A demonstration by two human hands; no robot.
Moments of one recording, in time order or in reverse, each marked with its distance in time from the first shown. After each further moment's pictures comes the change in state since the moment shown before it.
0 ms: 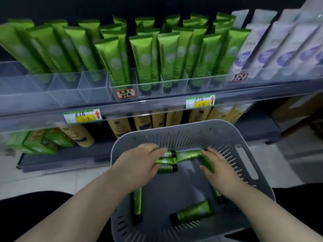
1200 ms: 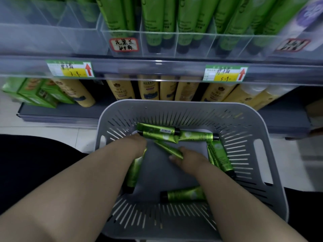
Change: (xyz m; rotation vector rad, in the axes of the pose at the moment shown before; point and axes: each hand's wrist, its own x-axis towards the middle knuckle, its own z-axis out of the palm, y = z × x) left_hand 0.056 -0.031 0.115 0.058 -0.710 -0.398; right_hand 0.070 0.013 0.089 -0.258 -0.505 0.062
